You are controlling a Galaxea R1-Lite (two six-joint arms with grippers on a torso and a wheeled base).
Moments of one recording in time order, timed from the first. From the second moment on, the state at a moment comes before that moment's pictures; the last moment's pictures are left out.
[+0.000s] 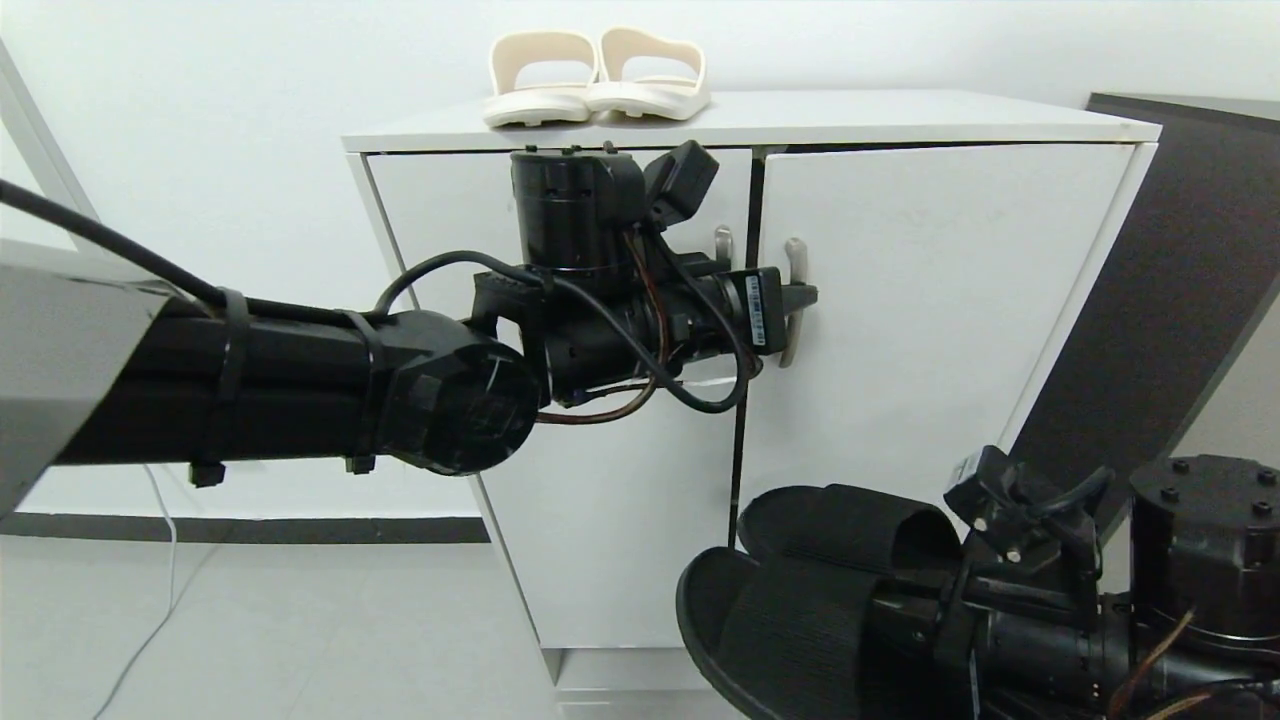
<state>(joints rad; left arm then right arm) -0.70 1.93 -1.43 -0.49 -0.30 -0.29 0.72 1.50 -0.42 -0.77 0.22 0.00</state>
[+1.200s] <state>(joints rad) -0.73 1.80 -1.32 -0.56 -0.31 -0.36 0.75 1.41 -0.35 -0.75 0.33 -0.01</state>
